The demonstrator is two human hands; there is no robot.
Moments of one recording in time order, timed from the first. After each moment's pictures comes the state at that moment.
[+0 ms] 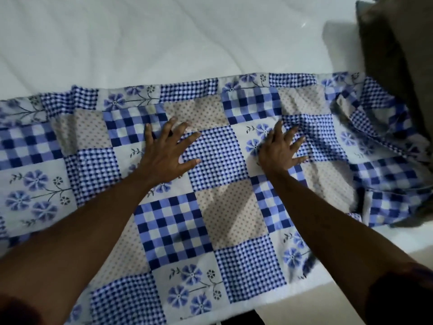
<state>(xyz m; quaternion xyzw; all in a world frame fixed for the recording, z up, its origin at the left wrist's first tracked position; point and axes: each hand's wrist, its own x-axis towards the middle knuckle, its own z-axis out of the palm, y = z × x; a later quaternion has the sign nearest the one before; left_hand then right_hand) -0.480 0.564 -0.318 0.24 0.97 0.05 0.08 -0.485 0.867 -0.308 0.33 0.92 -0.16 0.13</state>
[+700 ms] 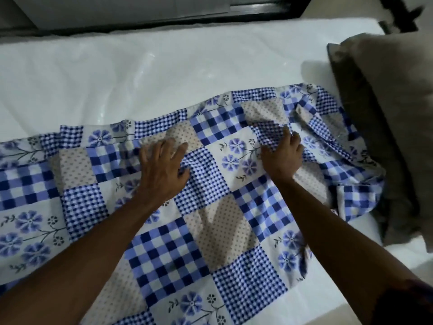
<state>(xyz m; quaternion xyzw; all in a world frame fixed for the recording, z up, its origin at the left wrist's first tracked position) -0.509 0.574 -0.293 0.15 0.99 0.08 -0.01 -0.534 0.895 -0.285 0.28 0.95 -0.13 0.03</state>
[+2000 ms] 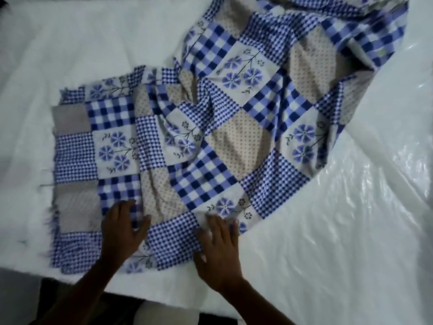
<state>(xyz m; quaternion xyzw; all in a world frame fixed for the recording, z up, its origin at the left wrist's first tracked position) -0.212 0.459 -0.259 -0.23 0.96 0.09 0.10 -0.250 0.741 -0.274 -0.25 0.91 -0.30 0.16</state>
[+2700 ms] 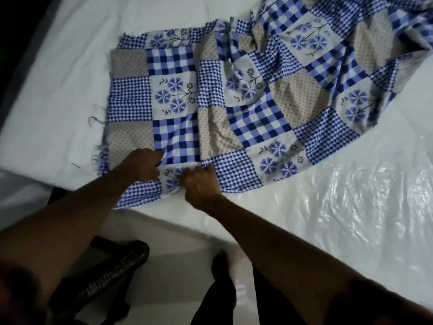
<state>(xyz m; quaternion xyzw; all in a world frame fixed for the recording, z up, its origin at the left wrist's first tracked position) -0.150 0.376 -0.247 -0.12 0.93 0.02 0.35 -0.185 0.587 -0.251 -0.48 0.84 -0.04 0.26</state>
